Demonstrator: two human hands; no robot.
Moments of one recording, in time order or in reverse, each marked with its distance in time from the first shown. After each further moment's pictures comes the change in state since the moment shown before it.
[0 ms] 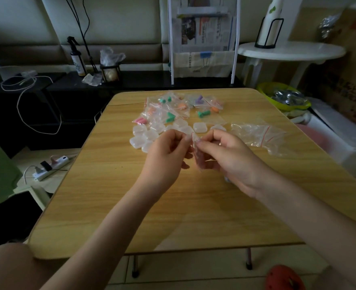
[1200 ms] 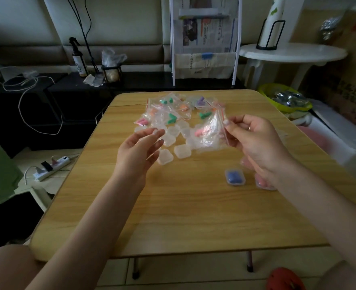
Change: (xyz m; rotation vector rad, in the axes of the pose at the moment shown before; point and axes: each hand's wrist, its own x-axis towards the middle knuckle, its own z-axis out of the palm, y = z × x) left_hand 0.022 -0.025 -0.038 -0.609 0.216 -0.324; right_hand 0.017 -0.008 -0.033 0.020 0.293 -0.147
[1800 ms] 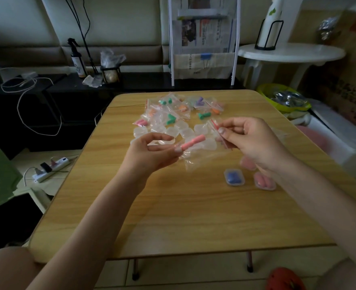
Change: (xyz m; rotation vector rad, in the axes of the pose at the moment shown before) left_hand -0.005 0.002 0.006 0.249 -0.205 0.004; right_hand 0.005 -0.002 -0.004 -0.258 -0.131 -0.068
